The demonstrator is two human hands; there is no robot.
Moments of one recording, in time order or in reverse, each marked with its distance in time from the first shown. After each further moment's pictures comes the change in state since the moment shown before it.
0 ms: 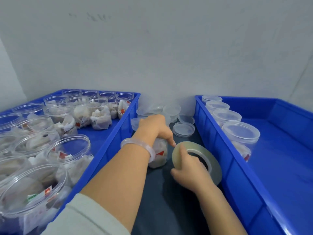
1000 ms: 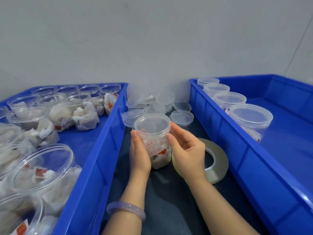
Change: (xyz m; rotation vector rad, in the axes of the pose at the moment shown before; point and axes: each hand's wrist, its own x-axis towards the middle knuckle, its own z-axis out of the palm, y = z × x) left_hand -0.012 -0.051 0.105 -1.484 0.463 -0.040; right_hand 0.035 -0.024 0.038 1.303 0.591 -0.285
